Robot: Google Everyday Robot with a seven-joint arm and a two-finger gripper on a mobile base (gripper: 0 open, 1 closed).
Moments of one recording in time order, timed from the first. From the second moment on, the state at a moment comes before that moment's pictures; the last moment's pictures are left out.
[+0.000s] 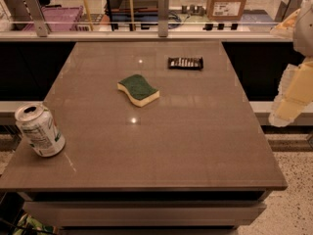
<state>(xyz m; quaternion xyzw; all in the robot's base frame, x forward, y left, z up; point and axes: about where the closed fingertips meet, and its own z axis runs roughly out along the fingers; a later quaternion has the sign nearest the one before) 0.436 -0.208 1.005 -0.60 0.77 -0.07 0.20</state>
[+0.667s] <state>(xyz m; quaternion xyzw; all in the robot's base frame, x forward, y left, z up) 0.442 -0.204 1.005 -0.61 0.77 -0.06 0.21</state>
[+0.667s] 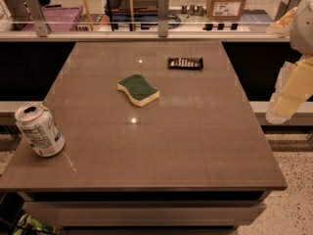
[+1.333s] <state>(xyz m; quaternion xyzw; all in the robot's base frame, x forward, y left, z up) 0.473 -0.204 1.002 -0.61 0.75 -0.03 0.24</state>
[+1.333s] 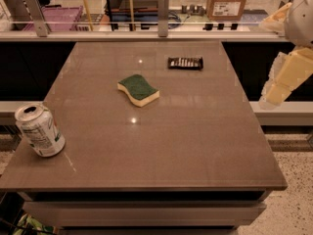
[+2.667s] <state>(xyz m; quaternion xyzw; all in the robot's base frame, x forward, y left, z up) 0.581 -0.247 0.970 -0.55 0.77 0.04 0.32</state>
